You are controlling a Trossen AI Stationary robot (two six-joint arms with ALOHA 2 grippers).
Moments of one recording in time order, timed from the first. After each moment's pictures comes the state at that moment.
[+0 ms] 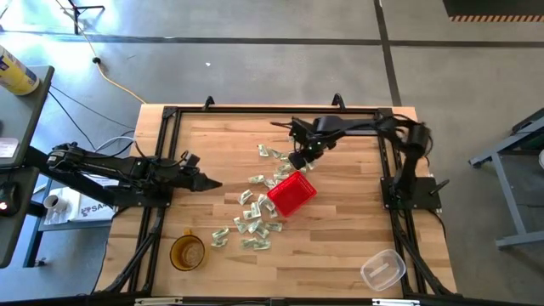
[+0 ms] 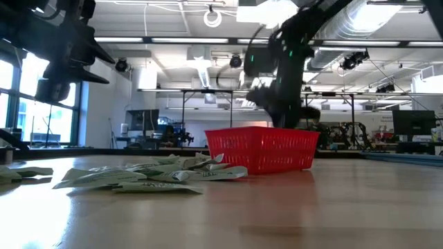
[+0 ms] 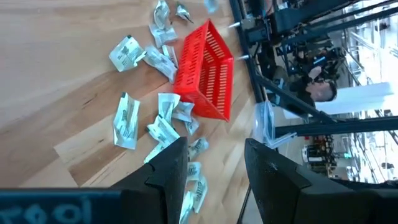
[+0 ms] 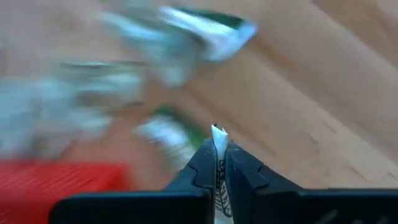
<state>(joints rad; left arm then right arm) -0.15 0.47 0.28 -0.21 -0.16 -1.29 -0.38 1.81 1.26 -0.84 -0.06 0.58</state>
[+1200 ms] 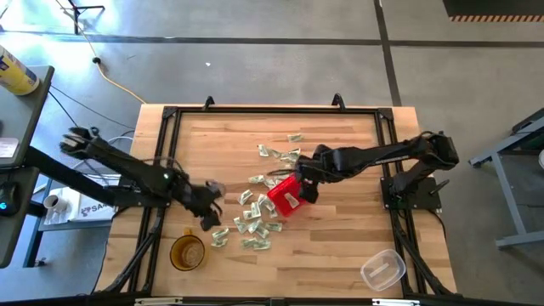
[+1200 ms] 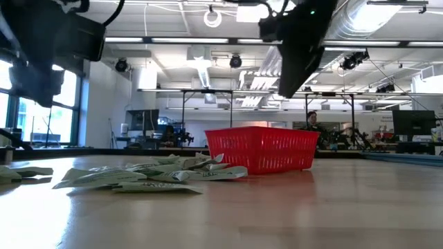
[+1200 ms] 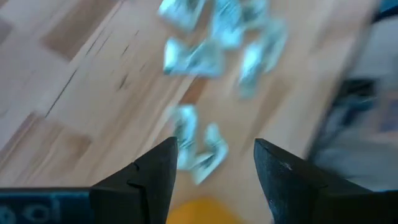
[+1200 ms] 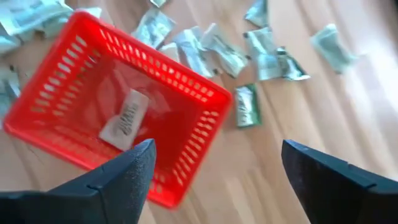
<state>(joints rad) -0.39 1.11 0.64 -0.51 0.09 -1.08 0.08 1.60 1.26 -0.90 0.31 0.42</state>
